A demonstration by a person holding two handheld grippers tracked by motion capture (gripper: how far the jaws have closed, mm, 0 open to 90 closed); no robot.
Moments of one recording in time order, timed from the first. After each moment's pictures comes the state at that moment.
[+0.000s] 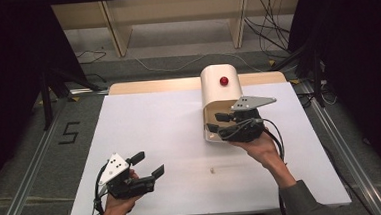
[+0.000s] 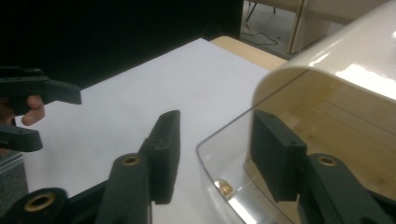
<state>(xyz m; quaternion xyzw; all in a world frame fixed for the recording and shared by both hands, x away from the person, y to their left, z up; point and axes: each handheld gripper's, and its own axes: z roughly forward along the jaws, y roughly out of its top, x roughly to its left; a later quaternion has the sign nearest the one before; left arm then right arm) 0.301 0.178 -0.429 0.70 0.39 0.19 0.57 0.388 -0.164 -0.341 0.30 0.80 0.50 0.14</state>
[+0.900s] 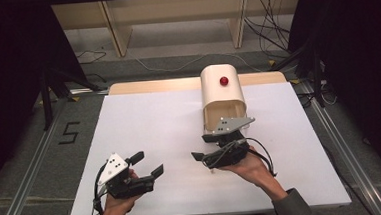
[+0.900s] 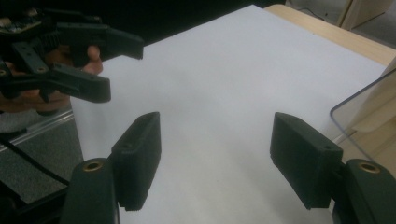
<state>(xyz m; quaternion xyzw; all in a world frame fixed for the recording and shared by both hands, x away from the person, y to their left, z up) 0.301 0.180 -0.428 0.70 0.39 0.19 0.57 0.357 -0.128 -0.369 0.26 0.84 0.46 0.09</state>
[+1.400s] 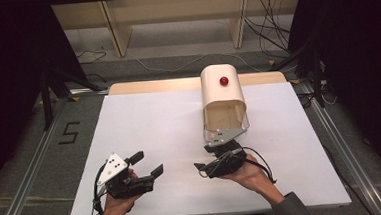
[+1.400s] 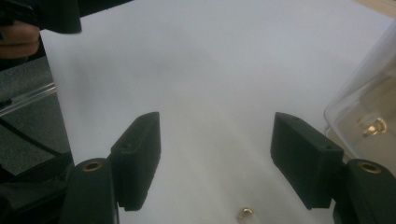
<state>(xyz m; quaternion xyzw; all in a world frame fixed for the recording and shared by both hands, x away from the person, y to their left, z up) 0.300 0.180 -0.428 0.70 0.39 0.20 0.57 0.354 -0.126 -0.403 0.26 0.87 0.41 0.09</state>
